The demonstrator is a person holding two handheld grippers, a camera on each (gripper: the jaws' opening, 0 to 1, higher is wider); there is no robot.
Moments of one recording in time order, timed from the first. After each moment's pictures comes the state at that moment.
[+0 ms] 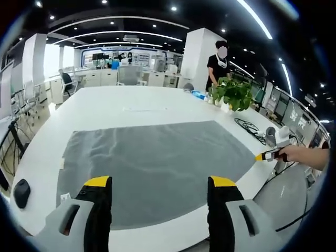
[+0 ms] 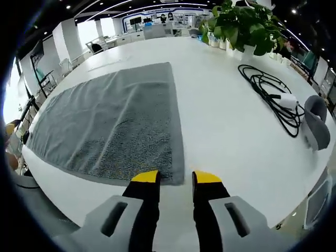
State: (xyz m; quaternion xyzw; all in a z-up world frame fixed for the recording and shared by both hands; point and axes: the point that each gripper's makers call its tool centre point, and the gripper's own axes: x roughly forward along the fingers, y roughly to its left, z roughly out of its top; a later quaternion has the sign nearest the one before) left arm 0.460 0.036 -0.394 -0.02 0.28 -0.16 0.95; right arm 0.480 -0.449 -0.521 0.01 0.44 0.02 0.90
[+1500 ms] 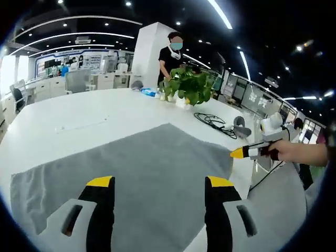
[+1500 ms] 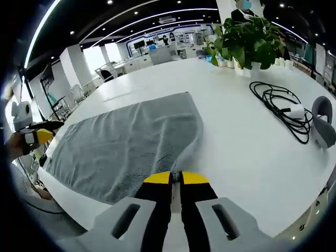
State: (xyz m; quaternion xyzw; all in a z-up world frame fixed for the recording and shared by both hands) left arm 0.558 -0.126 -0.399 0.01 0.27 -0.37 0.89; right arm 0.503 -0.395 -0.464 0.08 0.35 0.06 0.93
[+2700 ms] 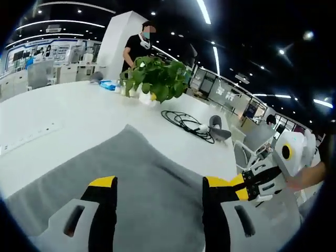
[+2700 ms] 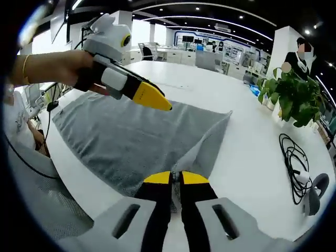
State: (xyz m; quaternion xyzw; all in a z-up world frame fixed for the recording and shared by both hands) left arm 0.615 -0.266 -0.410 -0.01 0.29 -0.50 0.81; right arm 0.501 -0.319 -0.441 -0.12 0.33 0.18 0.92
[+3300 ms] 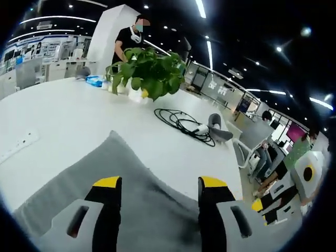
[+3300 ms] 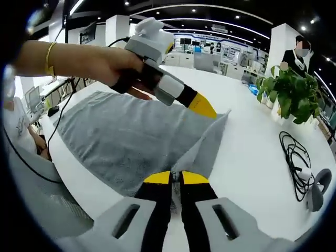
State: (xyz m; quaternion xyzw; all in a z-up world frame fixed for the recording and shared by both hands) left arm 0.649 -0.328 -0.427 0.00 0.31 -0.52 0.79; right arm 0.500 -0.319 -0.439 -0.10 0.32 0.19 0.92
